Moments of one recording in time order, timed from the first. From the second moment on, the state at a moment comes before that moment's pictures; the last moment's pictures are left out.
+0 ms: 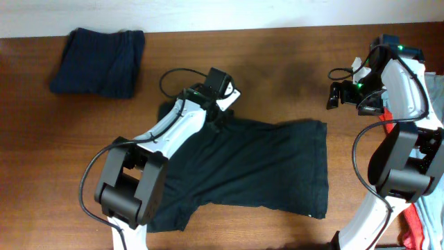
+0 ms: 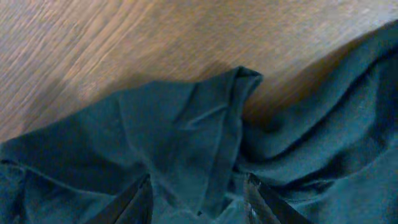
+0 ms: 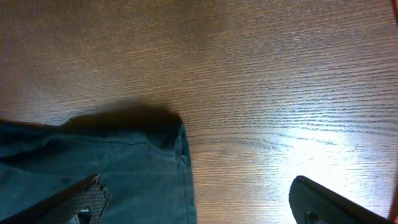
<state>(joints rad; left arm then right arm) -0.51 2.04 1.48 -0.60 -0.07 0.27 -0.26 2.09 1.81 -1.28 -0.14 -0.07</state>
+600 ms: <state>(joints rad) -0.55 2.04 1.48 -0.57 -0.18 0.30 -0.26 2.09 1.81 -1.28 -0.14 -0.07</state>
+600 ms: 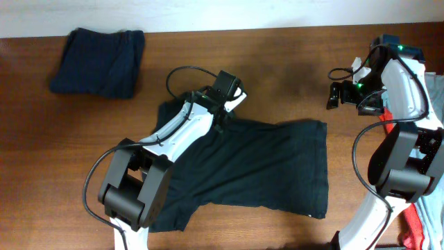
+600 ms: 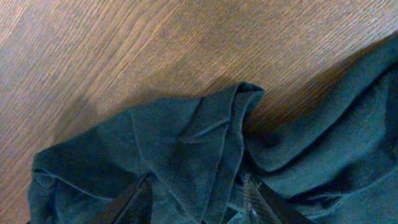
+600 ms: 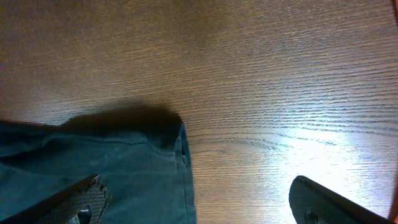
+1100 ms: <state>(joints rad) -0.55 2.09 1.48 -0.57 -0.20 0.30 -0.26 2.09 1.81 -1.28 -0.14 -0.07</state>
